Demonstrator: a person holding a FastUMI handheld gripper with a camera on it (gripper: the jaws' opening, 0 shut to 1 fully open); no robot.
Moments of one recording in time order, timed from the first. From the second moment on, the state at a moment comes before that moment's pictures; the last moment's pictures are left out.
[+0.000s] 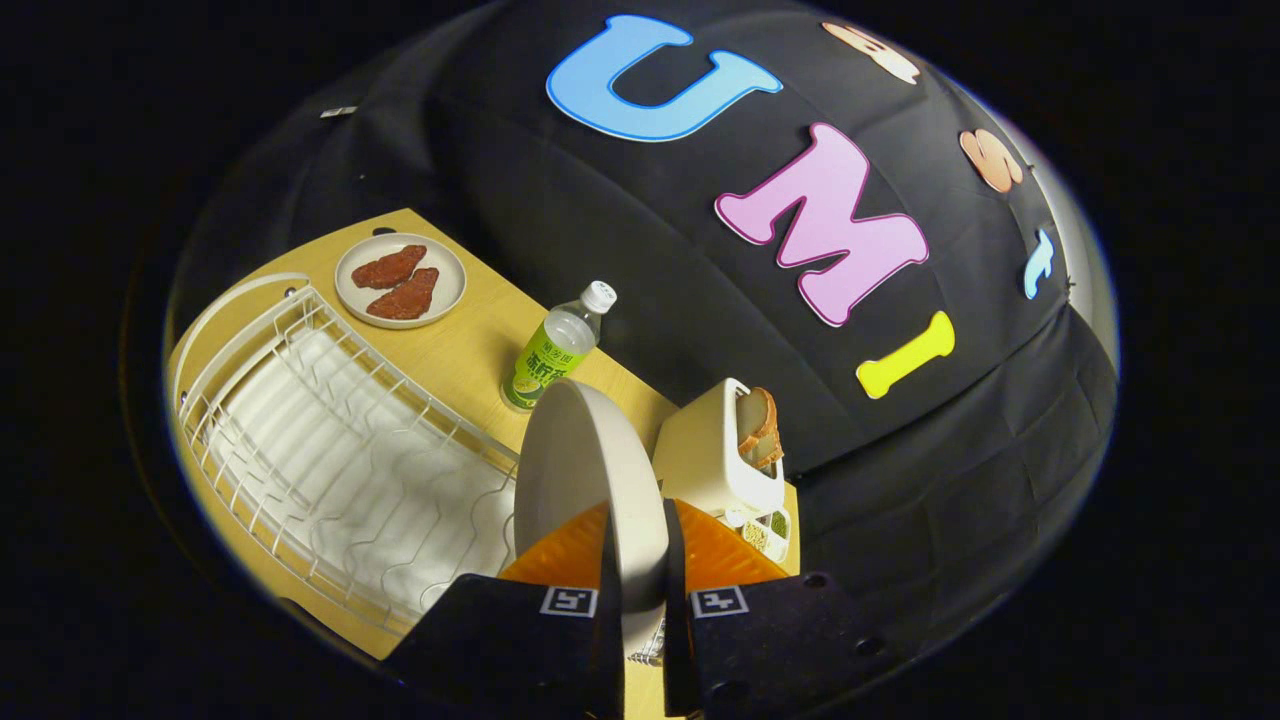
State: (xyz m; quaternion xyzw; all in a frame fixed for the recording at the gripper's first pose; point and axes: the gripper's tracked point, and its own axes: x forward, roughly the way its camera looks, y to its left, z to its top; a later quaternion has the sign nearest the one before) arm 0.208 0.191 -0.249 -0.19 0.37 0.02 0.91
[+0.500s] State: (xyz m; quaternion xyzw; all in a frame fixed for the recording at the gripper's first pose) arm 0.142 0.131 -0.205 -0.03 0.35 0.06 0.93
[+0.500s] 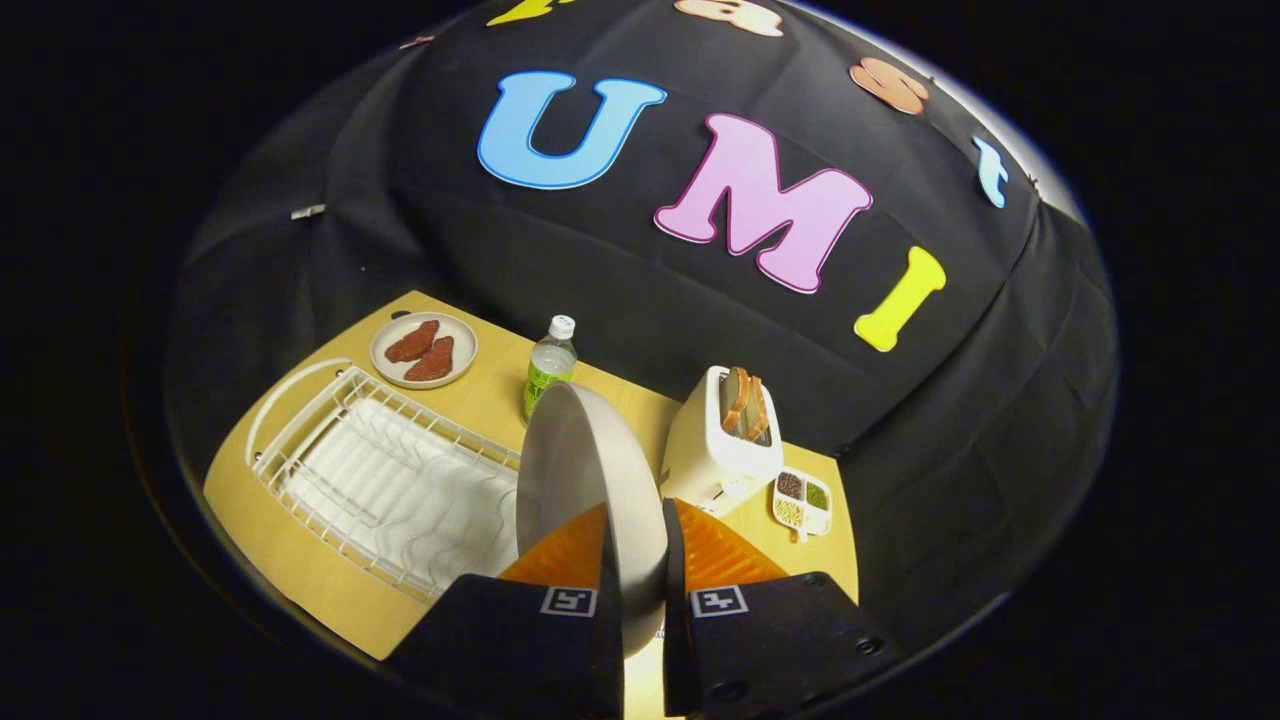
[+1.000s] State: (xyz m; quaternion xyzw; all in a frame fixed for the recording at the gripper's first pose) arm 0.019 0.056 -0.217 0.13 0.38 0.08 0.91
